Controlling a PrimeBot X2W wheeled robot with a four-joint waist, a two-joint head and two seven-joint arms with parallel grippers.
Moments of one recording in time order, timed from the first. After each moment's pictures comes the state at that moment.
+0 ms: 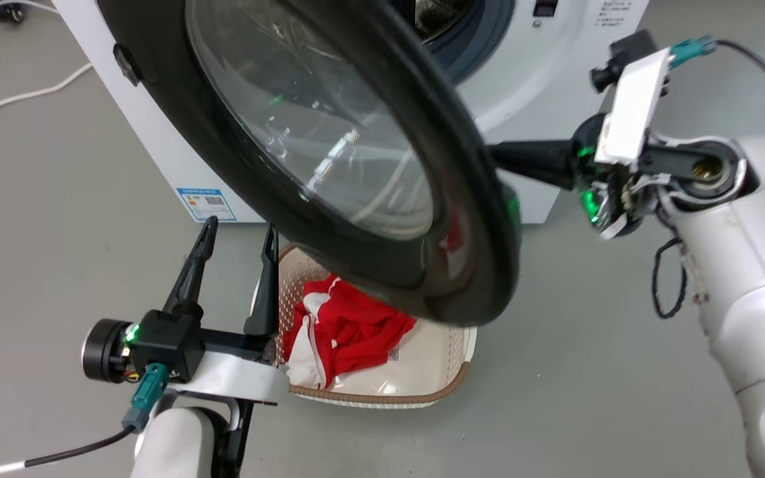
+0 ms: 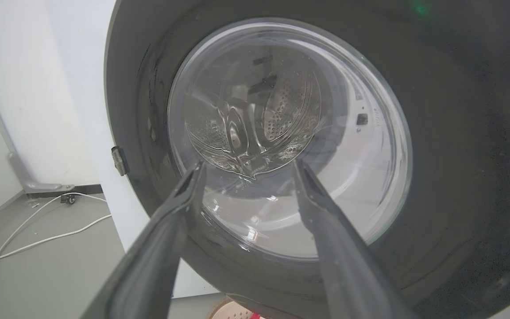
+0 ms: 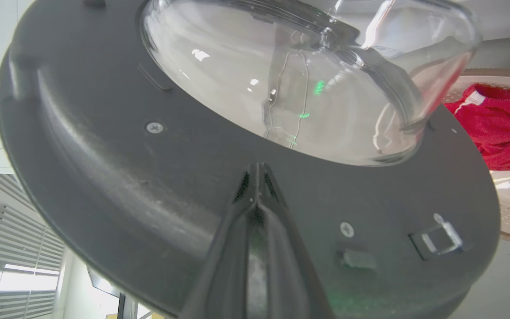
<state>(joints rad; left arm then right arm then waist) -0.19 0.05 -0.07 0.05 -0.05 -0.09 -0.26 -1.01 -0.18 0.34 0.81 1.57 0.13 0.96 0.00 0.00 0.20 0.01</state>
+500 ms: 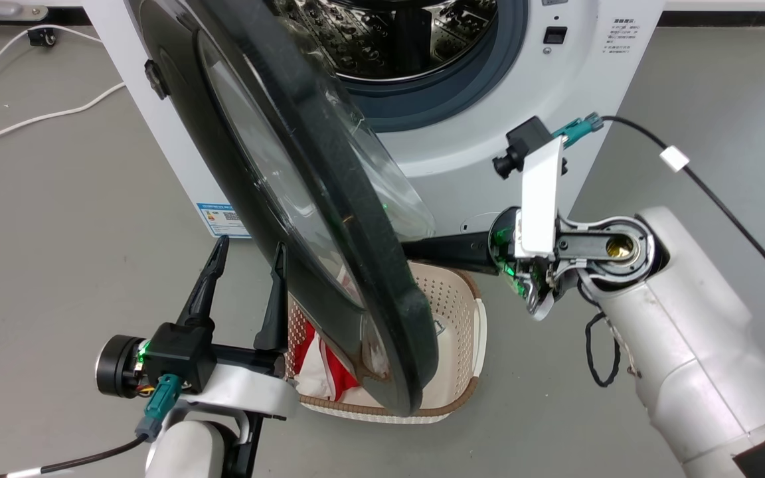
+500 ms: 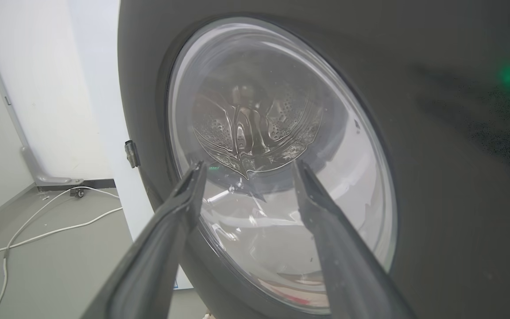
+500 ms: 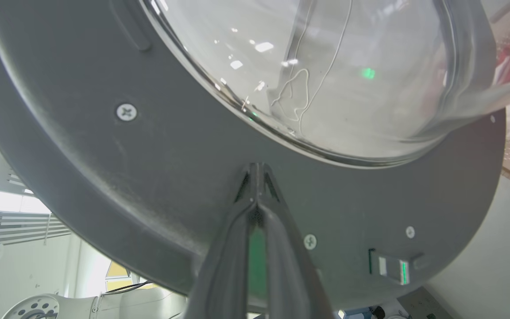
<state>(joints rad) -0.16 0.05 -0.10 0.07 -0.07 -0.07 -0.26 -0.83 -0.09 0.43 0.64 1.56 0.13 1.00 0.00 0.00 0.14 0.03</state>
